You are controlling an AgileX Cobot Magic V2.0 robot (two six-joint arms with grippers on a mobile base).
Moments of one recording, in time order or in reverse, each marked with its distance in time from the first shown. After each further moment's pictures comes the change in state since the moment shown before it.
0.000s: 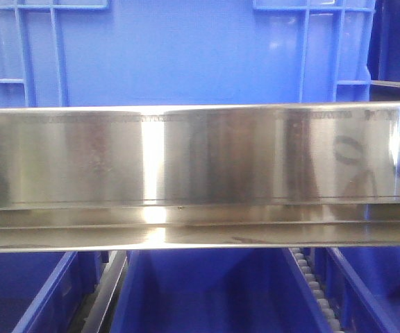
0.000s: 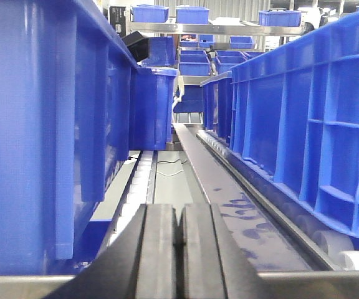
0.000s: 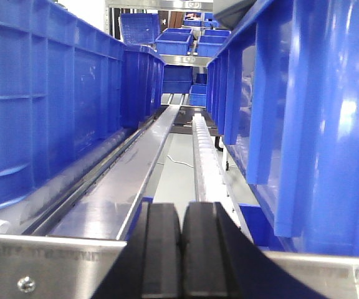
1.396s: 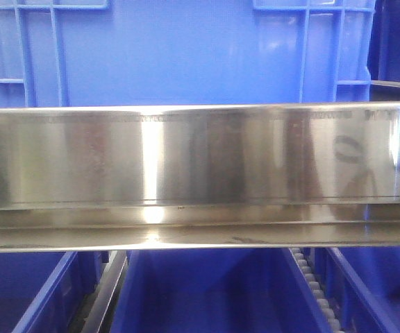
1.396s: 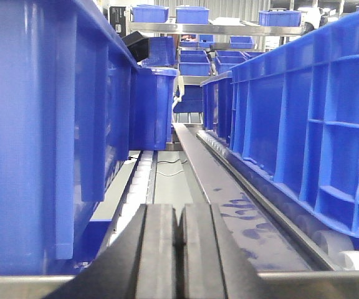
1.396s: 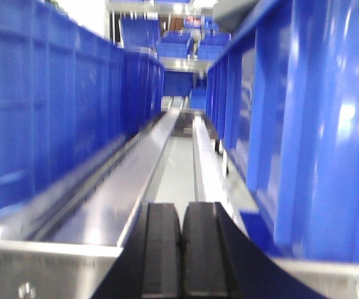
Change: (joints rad) left arm 0.000 0.000 0.000 0.000 0.000 0.000; right arm 0.000 0.000 0.000 0.000 -0.054 0.000
